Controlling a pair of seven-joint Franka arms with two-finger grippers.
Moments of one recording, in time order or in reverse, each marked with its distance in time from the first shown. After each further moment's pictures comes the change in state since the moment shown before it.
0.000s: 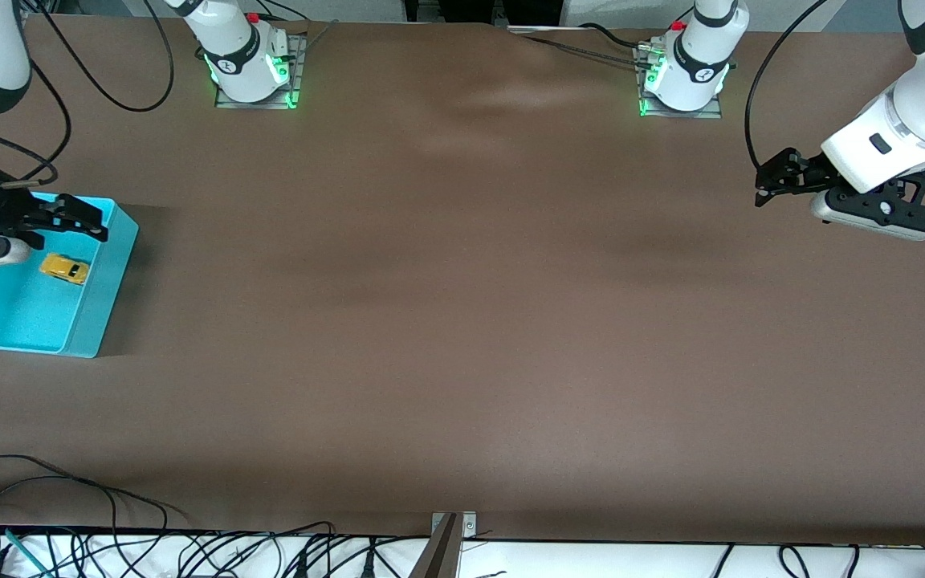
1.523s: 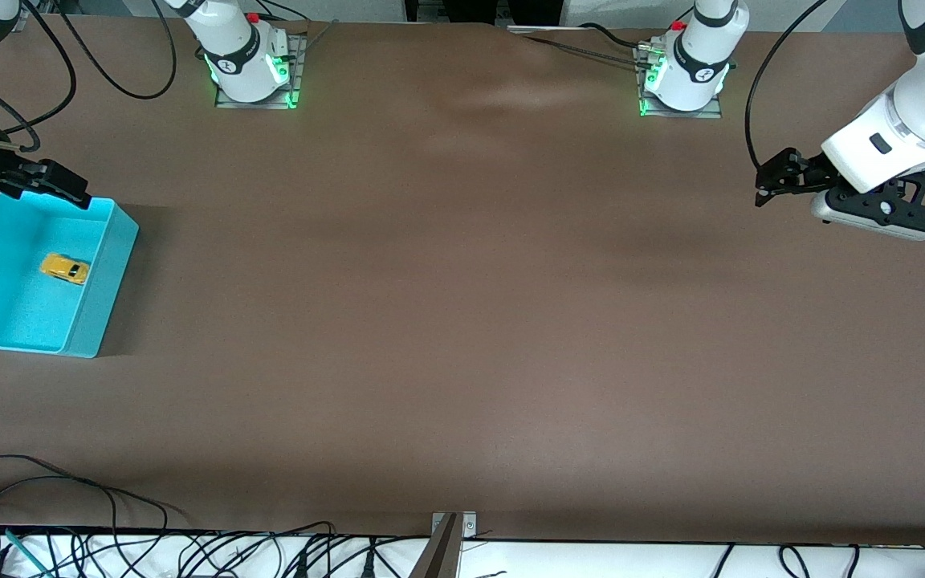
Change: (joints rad) left arm 0.000 0.000 0.000 0.000 0.000 0.000 0.000; right arm -0.006 -0.104 0.022 0.013 -0.068 -0.127 0.258
